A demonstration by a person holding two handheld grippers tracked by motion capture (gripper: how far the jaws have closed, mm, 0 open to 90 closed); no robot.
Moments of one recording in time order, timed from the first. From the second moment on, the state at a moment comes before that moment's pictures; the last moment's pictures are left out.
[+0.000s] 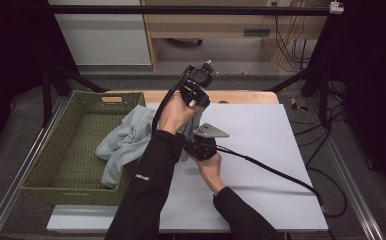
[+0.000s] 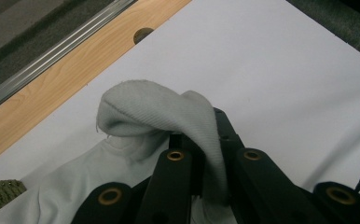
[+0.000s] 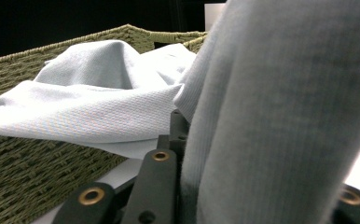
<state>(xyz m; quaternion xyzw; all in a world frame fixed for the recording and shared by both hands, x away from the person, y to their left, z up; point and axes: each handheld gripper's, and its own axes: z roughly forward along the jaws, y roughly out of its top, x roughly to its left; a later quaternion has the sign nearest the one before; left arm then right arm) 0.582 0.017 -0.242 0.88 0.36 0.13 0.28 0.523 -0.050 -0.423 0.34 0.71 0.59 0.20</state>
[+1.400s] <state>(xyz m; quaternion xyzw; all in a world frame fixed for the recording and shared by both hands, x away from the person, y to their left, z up) 0.567 0.016 -0.232 0.89 0.34 0.13 0.29 0.453 -0.171 -0.370 0.27 0.71 0.60 0.24</state>
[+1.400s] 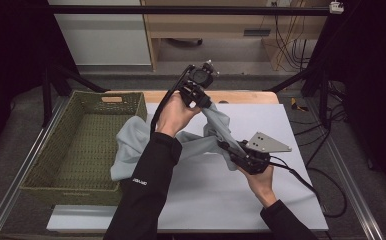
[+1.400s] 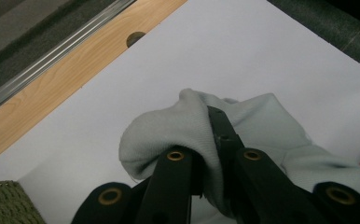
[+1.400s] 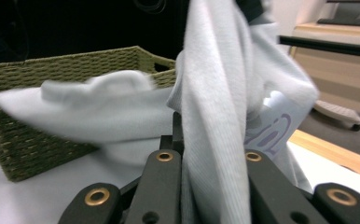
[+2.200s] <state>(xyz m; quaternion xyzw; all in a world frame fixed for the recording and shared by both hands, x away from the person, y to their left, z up) 0.561 0.010 -0.245 0.90 0.32 0.12 0.28 0.442 -0.203 -0.380 0.31 0.68 0.61 0.26</state>
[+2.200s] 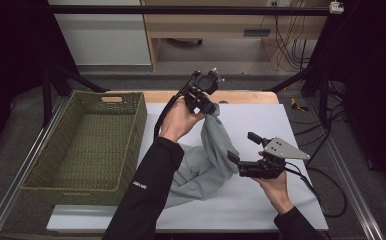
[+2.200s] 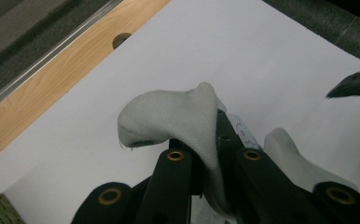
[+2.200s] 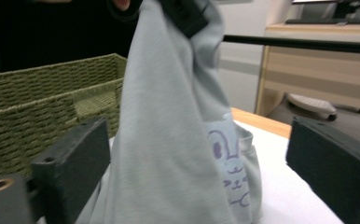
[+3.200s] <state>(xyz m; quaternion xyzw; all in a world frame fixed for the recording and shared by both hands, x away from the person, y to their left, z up) 0.538 0.015 -0.323 0.91 0.29 0.11 0.27 0.426 -0.252 -0.408 0.37 0.67 0.59 0.27</state>
